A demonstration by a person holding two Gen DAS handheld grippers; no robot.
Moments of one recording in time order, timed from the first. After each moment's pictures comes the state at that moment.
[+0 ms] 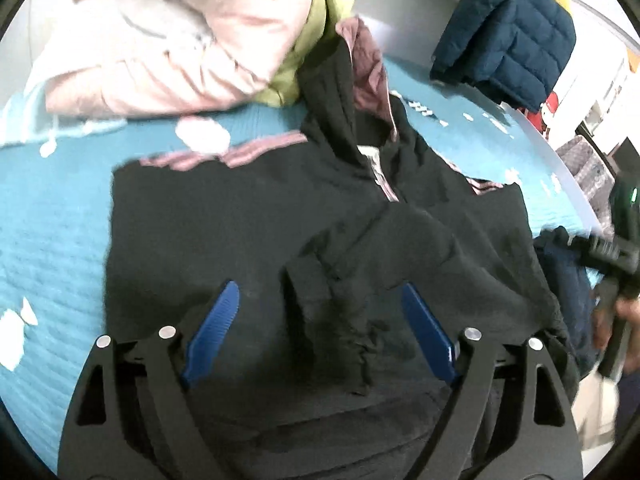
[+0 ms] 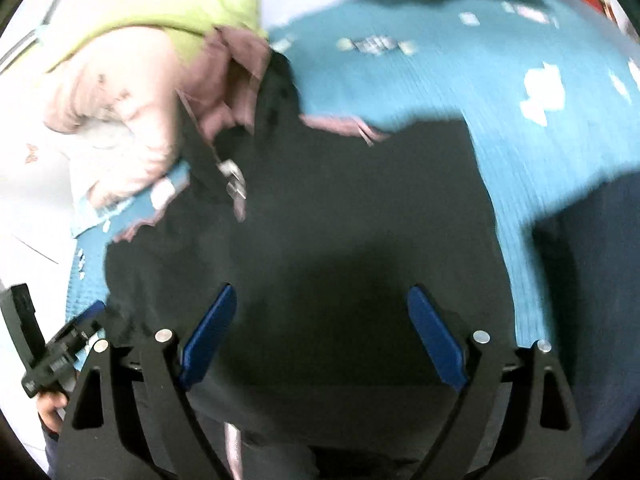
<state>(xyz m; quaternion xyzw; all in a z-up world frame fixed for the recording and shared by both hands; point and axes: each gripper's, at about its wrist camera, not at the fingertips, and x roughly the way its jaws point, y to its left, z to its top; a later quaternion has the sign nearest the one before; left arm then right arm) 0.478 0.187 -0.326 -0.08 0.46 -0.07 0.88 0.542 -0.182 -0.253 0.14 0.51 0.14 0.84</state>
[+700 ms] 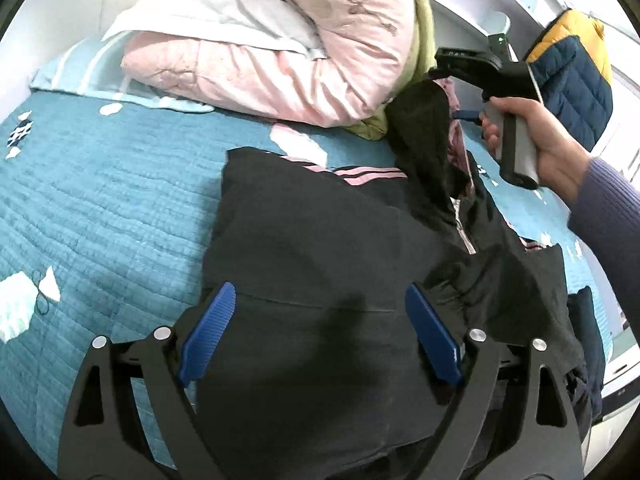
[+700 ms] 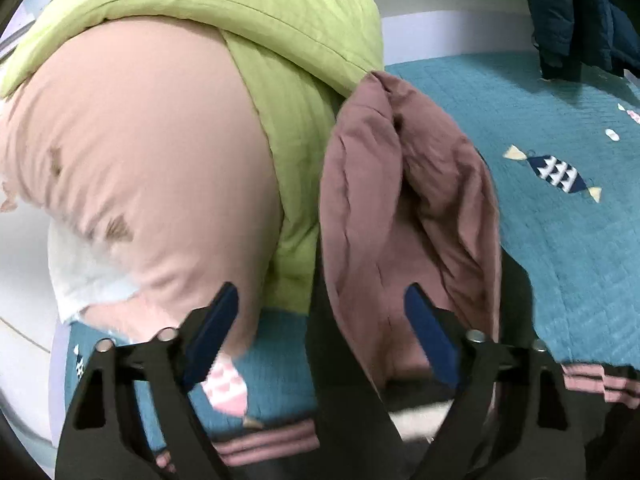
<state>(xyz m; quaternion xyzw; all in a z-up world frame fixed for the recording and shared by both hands) 0.460 0.285 -0.358 -0.17 0.40 0.01 0.90 0.808 0.056 -0.242 0.13 0.45 0.15 0.87</state>
